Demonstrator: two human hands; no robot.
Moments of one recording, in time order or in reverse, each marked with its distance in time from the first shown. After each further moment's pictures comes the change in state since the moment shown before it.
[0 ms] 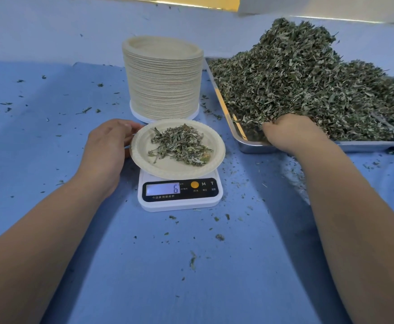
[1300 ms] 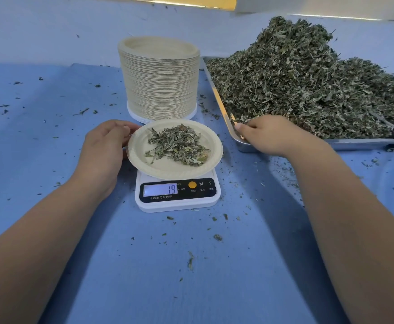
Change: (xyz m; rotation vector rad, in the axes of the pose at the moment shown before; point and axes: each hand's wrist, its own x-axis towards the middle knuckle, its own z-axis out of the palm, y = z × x) left_hand -0.002 0.003 0.000 0.033 0.016 0.011; right_hand -0.012 -0.021 0.005 0.031 -0.086 -0.339
